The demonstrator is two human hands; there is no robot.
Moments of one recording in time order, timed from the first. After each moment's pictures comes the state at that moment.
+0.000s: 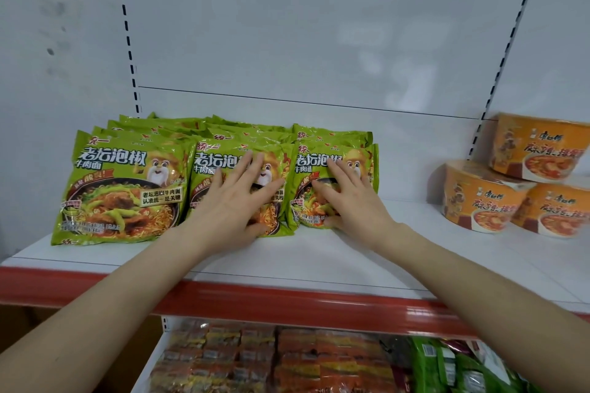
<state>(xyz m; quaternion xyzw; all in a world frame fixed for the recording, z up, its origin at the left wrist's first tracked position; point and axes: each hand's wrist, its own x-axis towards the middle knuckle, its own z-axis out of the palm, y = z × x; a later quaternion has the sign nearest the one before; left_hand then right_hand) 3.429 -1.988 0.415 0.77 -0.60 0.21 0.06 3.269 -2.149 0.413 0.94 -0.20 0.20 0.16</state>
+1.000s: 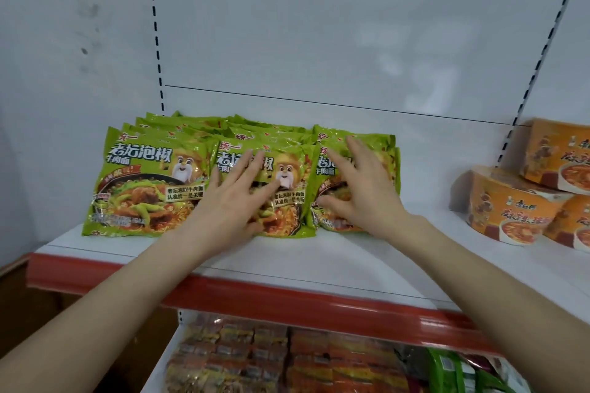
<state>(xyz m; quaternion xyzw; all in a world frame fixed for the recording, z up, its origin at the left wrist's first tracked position) 3.449 -1.969 0.409 0.76 -0.58 0.27 0.07 3.285 -2.133 0.435 0.92 -0.17 0.36 0.07</state>
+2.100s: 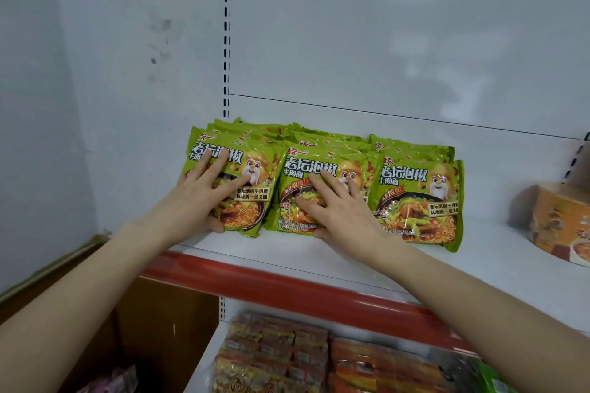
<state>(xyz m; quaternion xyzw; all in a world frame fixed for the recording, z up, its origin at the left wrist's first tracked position) 3.549 -1.869 0.412 0.84 -0.51 0.16 0.06 3.369 -2.057 0.409 0.95 -0.10 0.19 0.22</state>
